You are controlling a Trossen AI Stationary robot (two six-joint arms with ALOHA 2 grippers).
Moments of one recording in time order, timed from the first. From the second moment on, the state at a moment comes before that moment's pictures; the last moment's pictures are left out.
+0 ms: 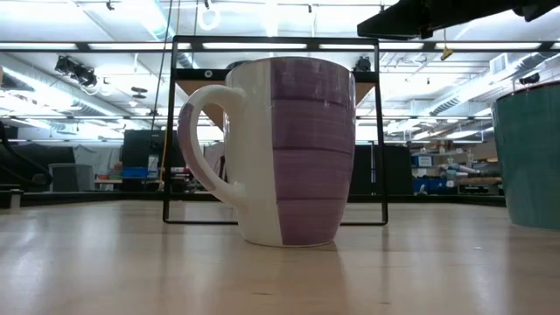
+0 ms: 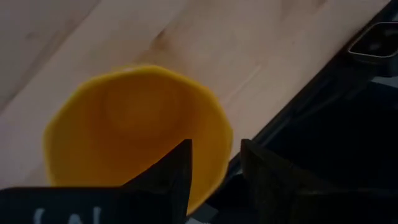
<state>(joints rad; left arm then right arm) -0.74 1.74 1.34 -0.82 0.00 -1.54 0.19 0.98 0.55 0.32 0.50 -0.35</state>
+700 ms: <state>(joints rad) -0.73 1.84 1.34 -0.87 0.03 -1.50 0.19 0.98 0.55 0.31 0.49 -0.33</state>
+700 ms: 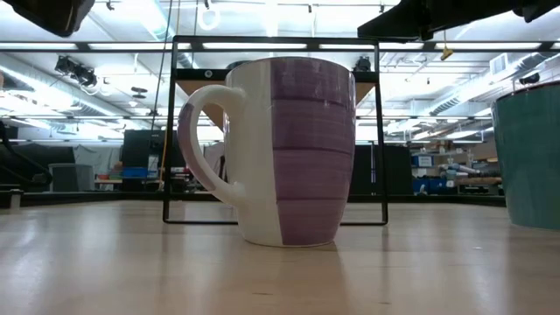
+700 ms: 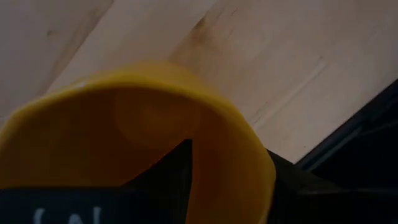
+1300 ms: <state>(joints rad) -0.71 1.84 1.34 -0.92 0.08 -1.27 0.19 0.98 0.55 0.28 0.49 -0.30</state>
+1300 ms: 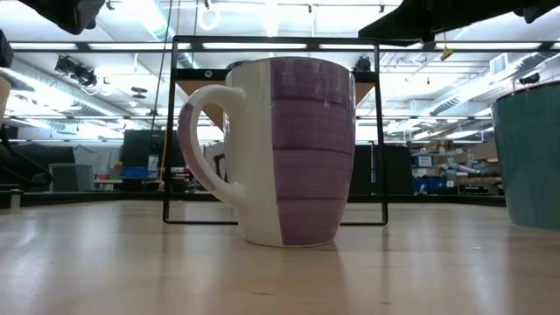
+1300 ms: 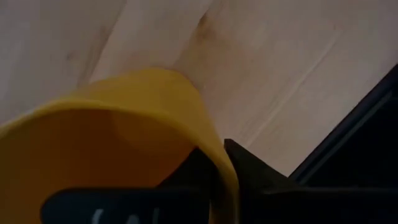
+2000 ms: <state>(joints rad) -0.47 1.53 1.34 -1.39 0.00 -0.81 0.21 0.98 0.55 0.17 0.45 -0.17</state>
